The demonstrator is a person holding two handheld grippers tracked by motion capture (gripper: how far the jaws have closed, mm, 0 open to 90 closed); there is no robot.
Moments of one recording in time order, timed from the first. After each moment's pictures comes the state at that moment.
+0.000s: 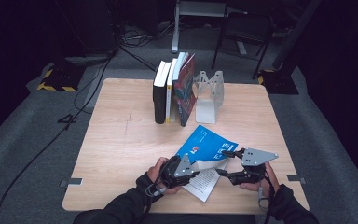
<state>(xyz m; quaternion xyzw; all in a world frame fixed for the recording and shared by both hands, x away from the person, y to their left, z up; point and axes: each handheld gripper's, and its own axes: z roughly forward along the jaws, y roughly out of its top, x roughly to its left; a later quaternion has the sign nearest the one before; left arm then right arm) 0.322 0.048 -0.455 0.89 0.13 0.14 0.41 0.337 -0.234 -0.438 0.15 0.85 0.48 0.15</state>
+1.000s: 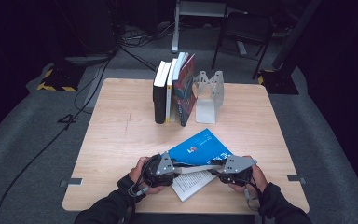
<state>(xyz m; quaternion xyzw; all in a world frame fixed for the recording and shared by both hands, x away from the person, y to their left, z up) 0.328 0.085 -0.467 0.89 0.19 0.16 0.38 0.330 -0.205 -0.455 0.10 0.89 0.41 0.19</state>
